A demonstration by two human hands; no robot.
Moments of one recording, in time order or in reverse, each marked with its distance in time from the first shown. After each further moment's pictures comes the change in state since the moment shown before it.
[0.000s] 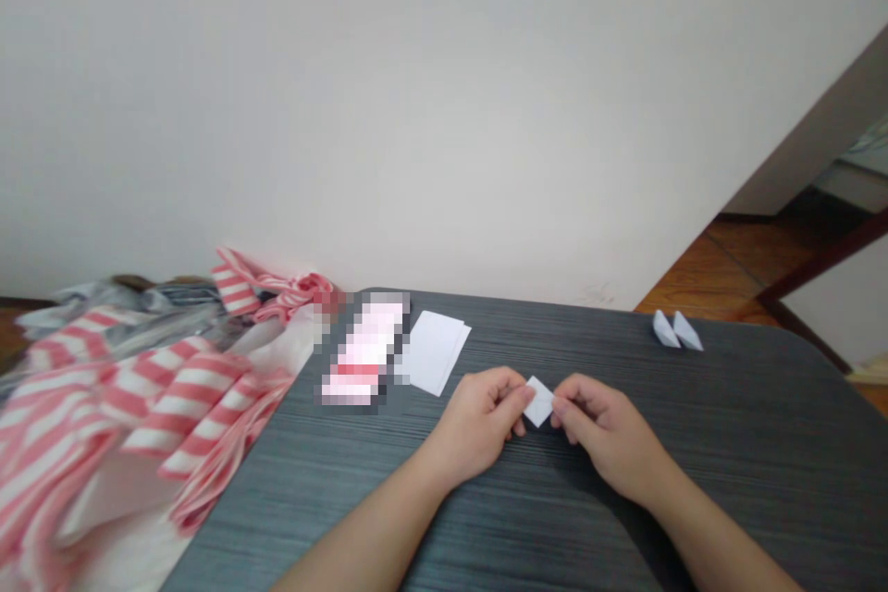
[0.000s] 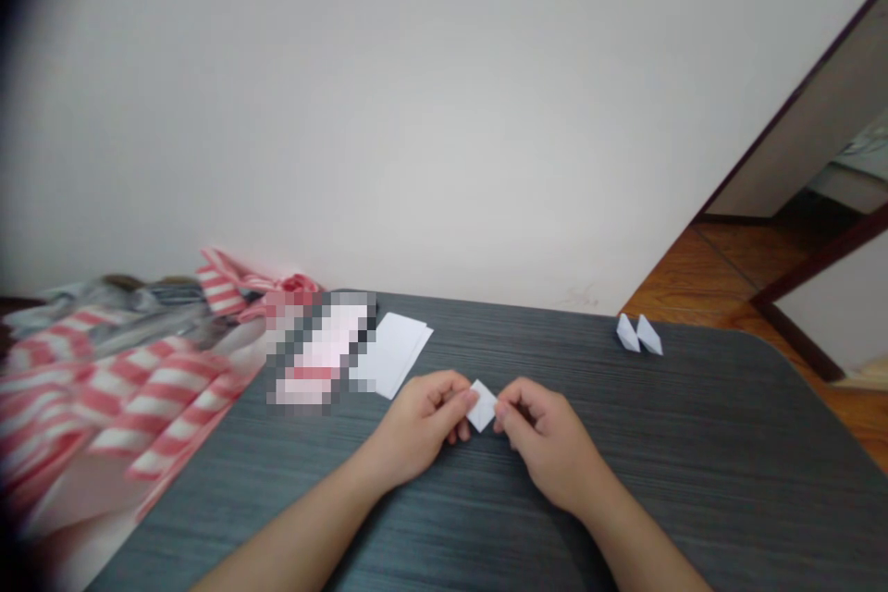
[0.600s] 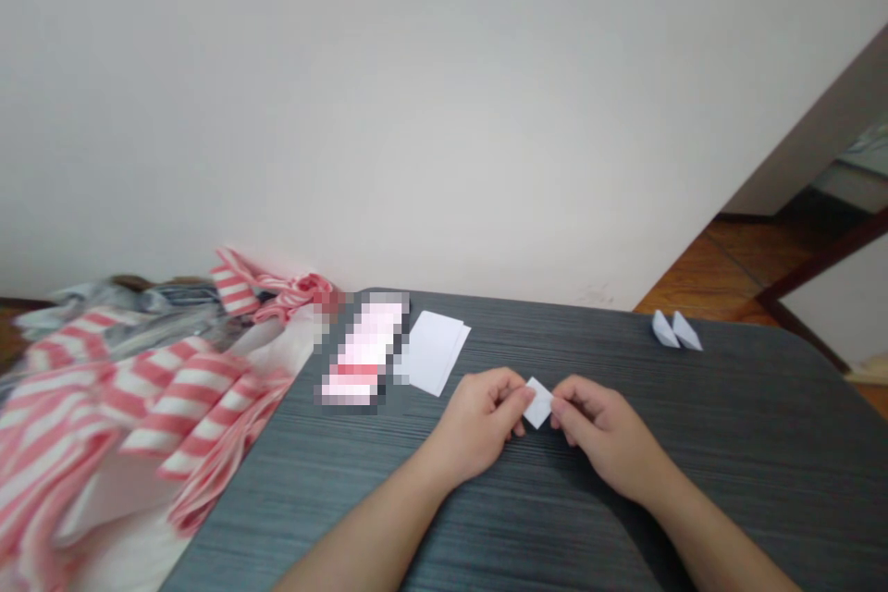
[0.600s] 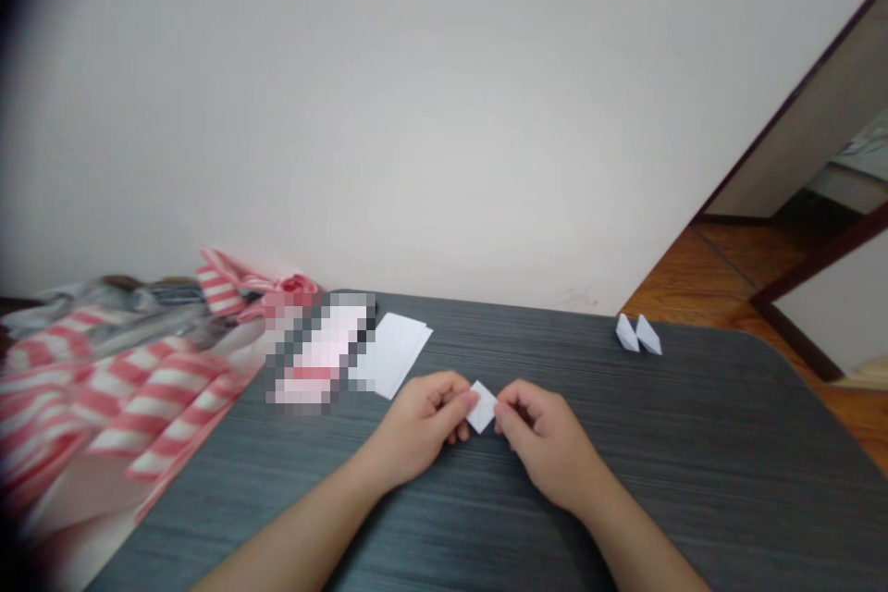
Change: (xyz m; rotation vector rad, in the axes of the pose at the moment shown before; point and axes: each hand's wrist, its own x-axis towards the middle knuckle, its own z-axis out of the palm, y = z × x) left_hand 0.001 0.000 0.001 -0.017 0.017 0.000; right_hand 0.001 0.001 0.001 -0.002 -0.024 0.003
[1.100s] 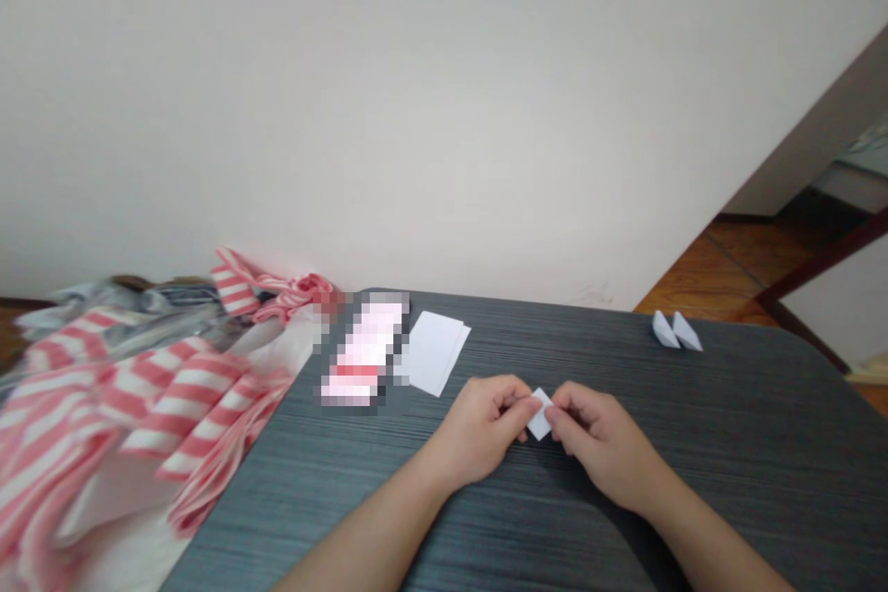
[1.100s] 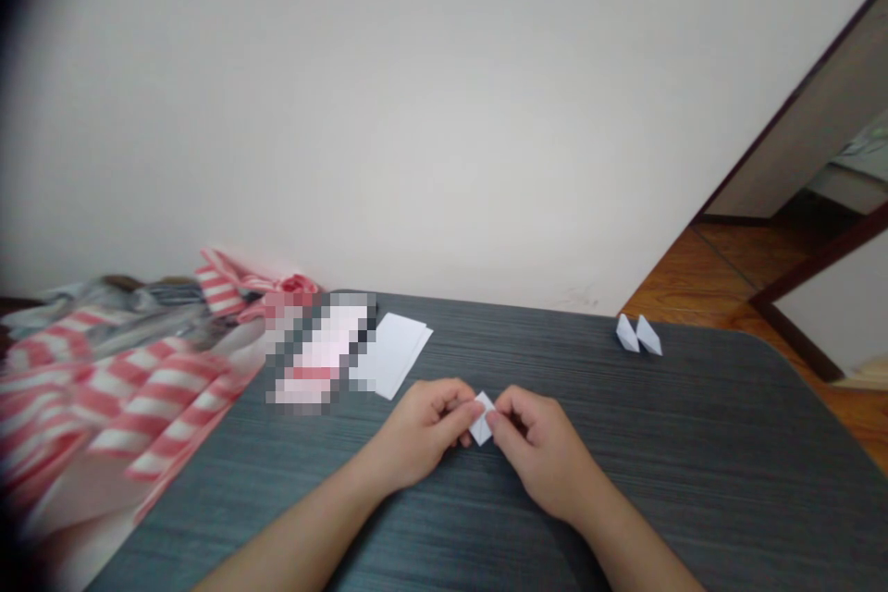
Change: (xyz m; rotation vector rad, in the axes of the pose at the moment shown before) left_hand -0.004 0.007 -0.001 0.118 -0.047 0.046; right_hand -0.003 -0.009 0.005 -0.085 0.001 -0.061
